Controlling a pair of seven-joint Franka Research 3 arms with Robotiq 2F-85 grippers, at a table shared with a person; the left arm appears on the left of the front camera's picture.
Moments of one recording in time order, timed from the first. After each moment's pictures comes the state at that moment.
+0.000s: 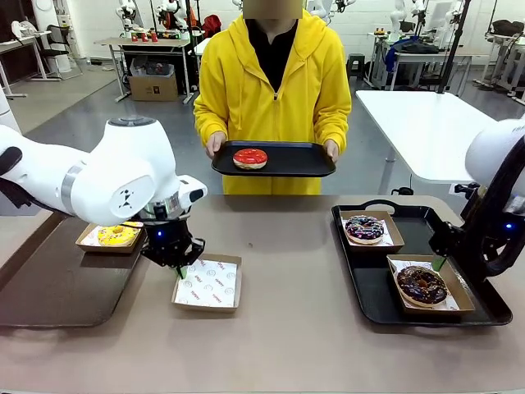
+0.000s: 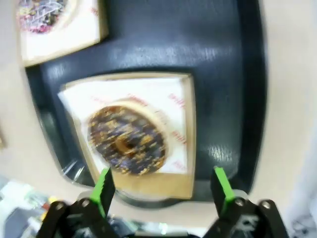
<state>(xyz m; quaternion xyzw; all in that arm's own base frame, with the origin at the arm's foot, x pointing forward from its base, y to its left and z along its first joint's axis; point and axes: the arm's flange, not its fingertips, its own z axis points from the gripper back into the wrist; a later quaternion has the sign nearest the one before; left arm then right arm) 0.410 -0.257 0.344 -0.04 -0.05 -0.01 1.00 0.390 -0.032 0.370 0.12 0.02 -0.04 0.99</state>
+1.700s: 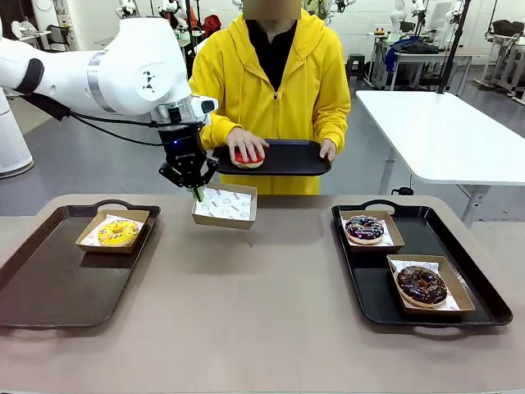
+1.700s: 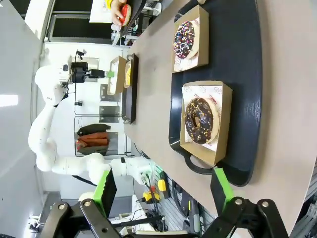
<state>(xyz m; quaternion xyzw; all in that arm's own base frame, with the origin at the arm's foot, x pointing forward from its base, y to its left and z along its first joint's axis) 0.527 -0.273 0.459 -0.07 -0.02 -0.02 1.00 0.325 -0.258 0.374 0.55 -0.11 -0.04 0.83</state>
